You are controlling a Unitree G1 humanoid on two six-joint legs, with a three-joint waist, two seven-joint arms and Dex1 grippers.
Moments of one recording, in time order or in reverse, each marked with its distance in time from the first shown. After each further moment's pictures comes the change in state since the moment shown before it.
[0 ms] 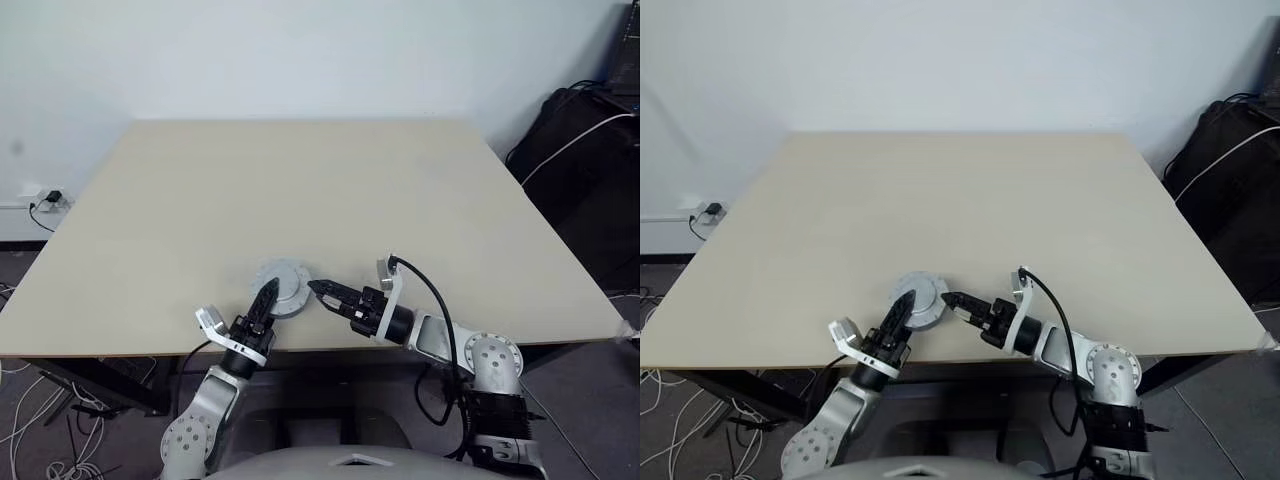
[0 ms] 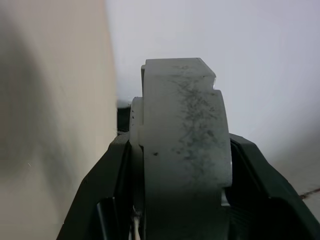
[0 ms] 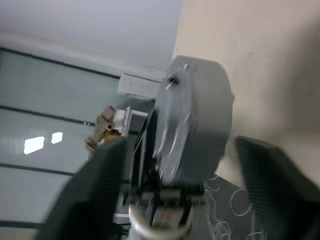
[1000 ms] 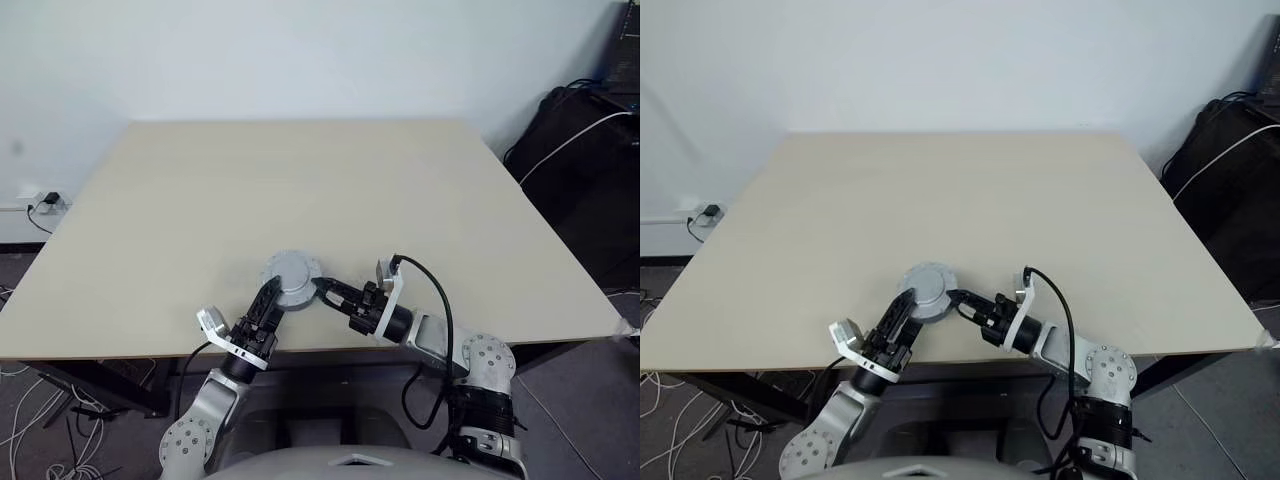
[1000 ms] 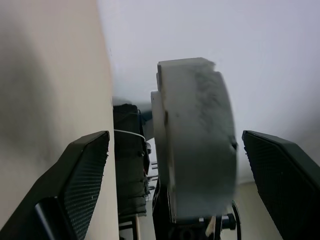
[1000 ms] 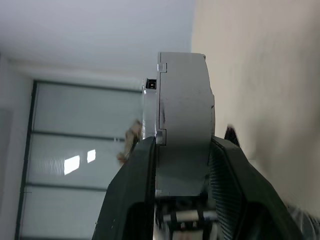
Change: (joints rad) left arm 0.046 -0.002 -0.018 -0.036 -0.002 0.072 -0.058; right arm -0.030 0.145 -0.137 0.131 0.052 0.125 -0.067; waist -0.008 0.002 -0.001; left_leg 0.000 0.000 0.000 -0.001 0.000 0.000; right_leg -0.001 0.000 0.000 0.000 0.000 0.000
